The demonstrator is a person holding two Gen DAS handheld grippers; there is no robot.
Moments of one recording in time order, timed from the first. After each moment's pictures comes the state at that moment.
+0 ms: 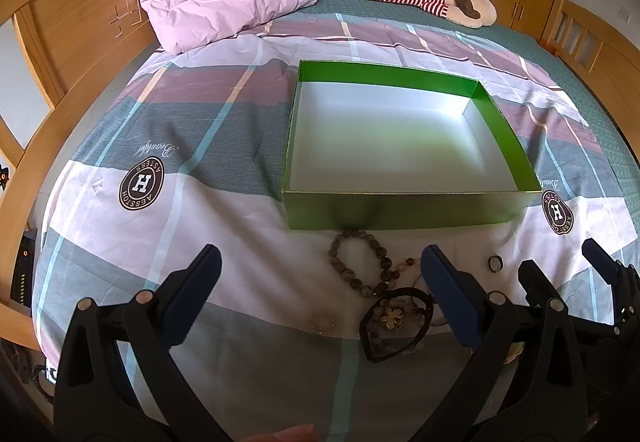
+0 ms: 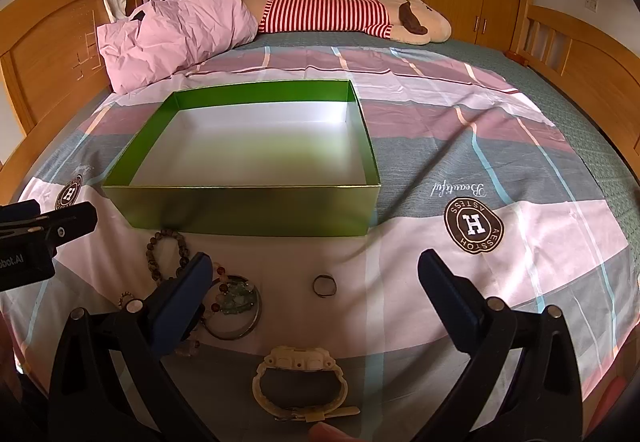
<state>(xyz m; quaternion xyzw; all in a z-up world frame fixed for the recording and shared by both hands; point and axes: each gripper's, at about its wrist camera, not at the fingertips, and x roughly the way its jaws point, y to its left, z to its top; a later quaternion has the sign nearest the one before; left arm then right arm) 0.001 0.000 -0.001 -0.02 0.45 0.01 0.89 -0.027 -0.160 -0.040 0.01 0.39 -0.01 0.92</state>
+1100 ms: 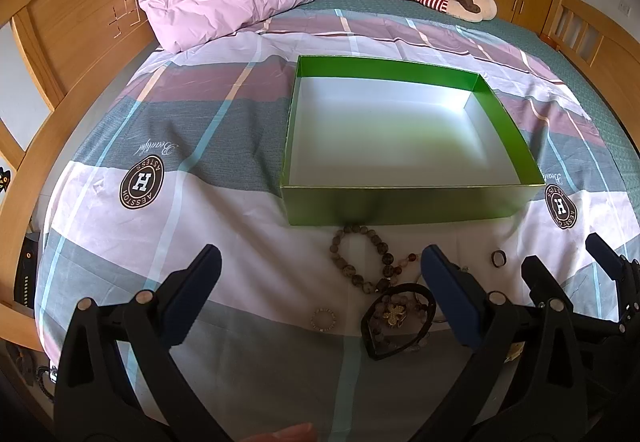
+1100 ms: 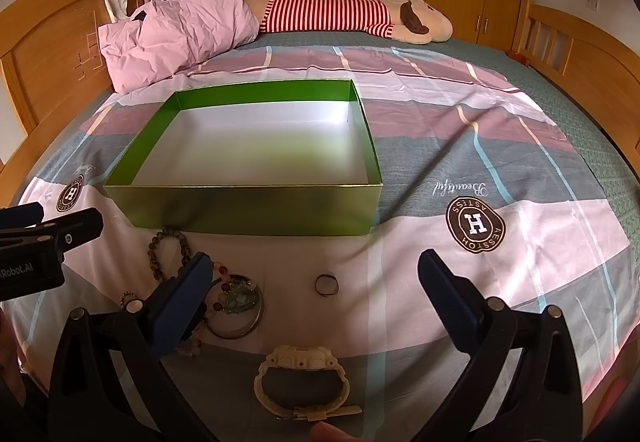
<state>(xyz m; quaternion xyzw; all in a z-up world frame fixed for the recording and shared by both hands) -0.003 0.005 -0.011 -0.01 0.46 0.01 0.89 -0.027 -0.160 -0.039 0.01 0.39 0.00 0.92</state>
